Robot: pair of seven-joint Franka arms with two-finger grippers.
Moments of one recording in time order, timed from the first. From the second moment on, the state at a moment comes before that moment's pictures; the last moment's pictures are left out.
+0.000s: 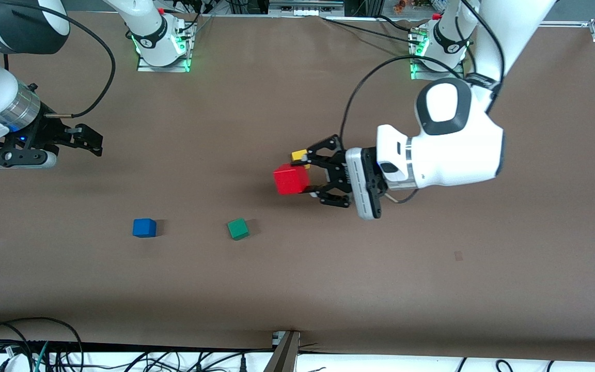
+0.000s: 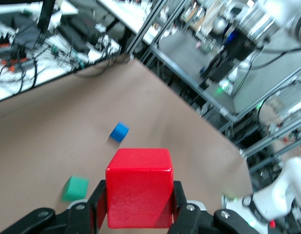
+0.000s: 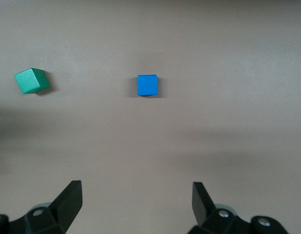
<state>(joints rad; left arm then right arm) -0.13 0.58 -0.46 -1.31 -0.97 2.19 0.88 0.12 0.08 0.00 -1.65 -0.04 1.74 0.10</state>
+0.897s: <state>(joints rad) -0.20 0.65 -0.46 -1.31 -1.16 2.34 1.02 0.12 0.08 0.00 -1.65 -0.04 1.74 0.10</state>
